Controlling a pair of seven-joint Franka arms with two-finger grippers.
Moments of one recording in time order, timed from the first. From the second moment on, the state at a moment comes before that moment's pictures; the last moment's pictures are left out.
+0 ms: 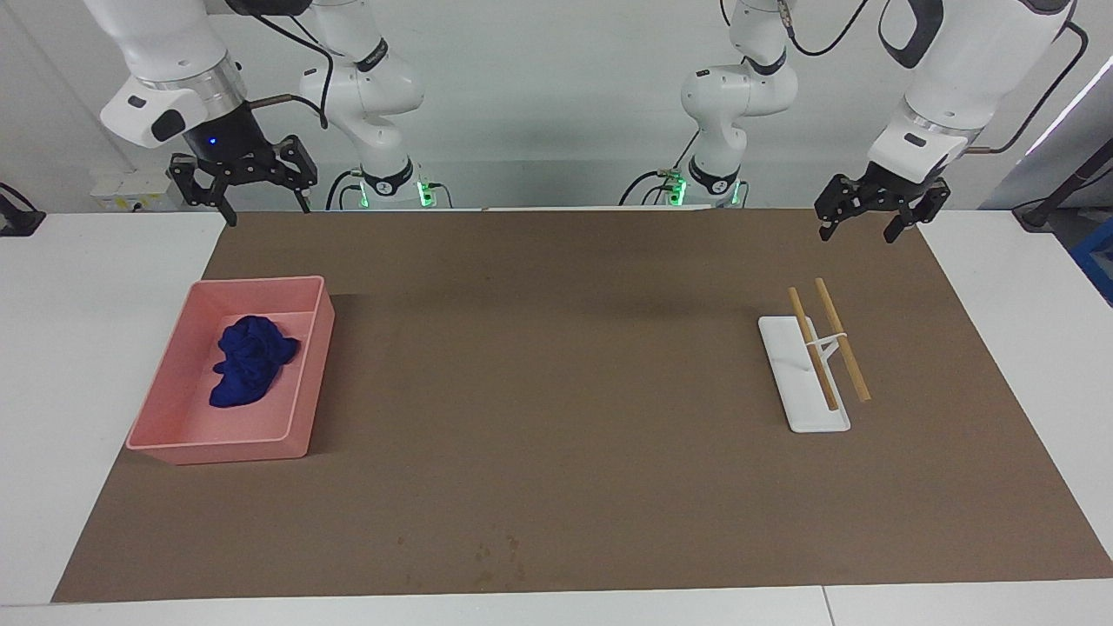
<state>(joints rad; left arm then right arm) 0.03 -0.03 -0.10 -1.62 0.00 1.58 0.06 0.07 -0.05 -0.06 -1.55 0.00 1.51 -0.21</state>
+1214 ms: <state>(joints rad) 0.03 -0.03 -0.10 -1.62 0.00 1.58 0.06 -0.05 -0.03 0.00 -1.53 0.00 1.55 -0.27</state>
